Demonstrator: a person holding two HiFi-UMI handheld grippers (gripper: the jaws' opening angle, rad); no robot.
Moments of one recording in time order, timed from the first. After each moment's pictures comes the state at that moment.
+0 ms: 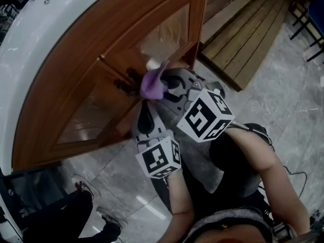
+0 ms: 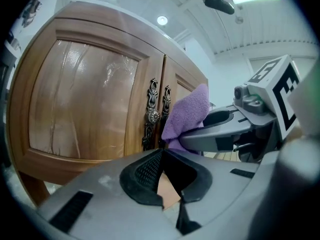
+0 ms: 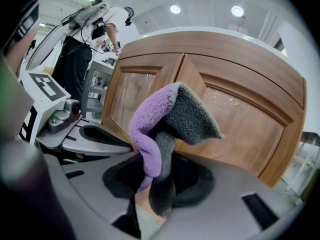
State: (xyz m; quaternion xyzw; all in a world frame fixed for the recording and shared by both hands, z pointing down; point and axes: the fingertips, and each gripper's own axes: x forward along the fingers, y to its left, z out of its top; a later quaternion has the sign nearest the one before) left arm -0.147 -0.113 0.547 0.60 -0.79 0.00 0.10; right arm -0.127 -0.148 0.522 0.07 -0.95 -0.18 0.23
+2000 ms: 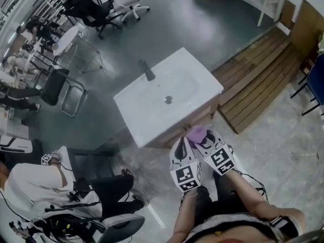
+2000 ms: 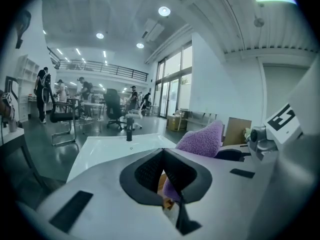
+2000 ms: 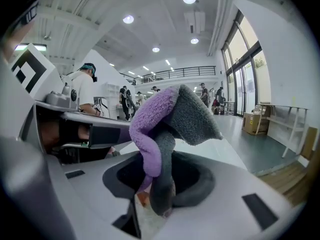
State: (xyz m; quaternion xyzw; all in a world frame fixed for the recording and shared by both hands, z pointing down) left arm -0.106 -0.050 0.073 0.57 -0.80 0.04 0.17; right arm -0.067 -0.075 0.098 0.12 -0.97 0.04 0.21
